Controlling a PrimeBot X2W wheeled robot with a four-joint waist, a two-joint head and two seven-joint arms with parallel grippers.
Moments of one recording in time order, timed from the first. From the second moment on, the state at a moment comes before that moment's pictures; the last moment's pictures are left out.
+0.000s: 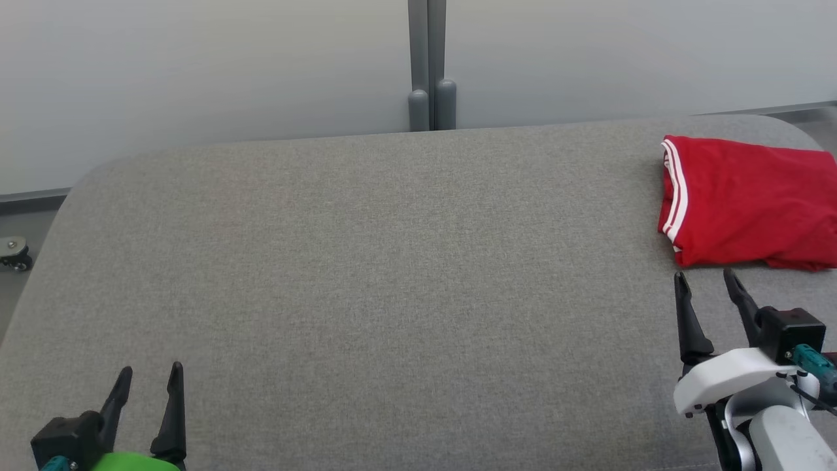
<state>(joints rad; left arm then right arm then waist) 0.13 0.35 -0.24 0.11 -0.58 0.12 -0.25 -0.01 -0.20 0.14 0.24 0.23 -0.07 -0.25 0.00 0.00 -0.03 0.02</state>
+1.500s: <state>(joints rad) 0.10 0.20 -0.15 0.19 -0.98 0.03 -0.12 -0.01 -0.12 0.01 0.33 0.75 0.00 -0.08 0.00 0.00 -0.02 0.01</state>
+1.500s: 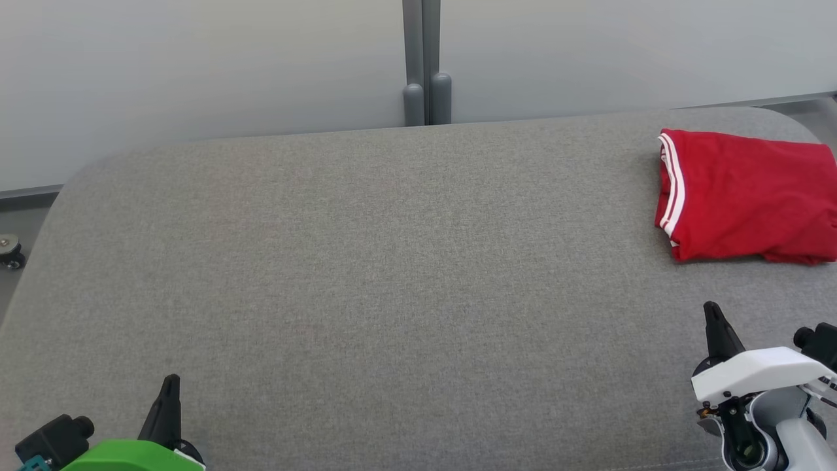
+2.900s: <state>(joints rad) 0.01 0.11 -0.01 0.24 -1.39 -0.06 0.02 -0.05 -0.06 -0.09 0.31 1.30 0.08 0.05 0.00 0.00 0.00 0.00</state>
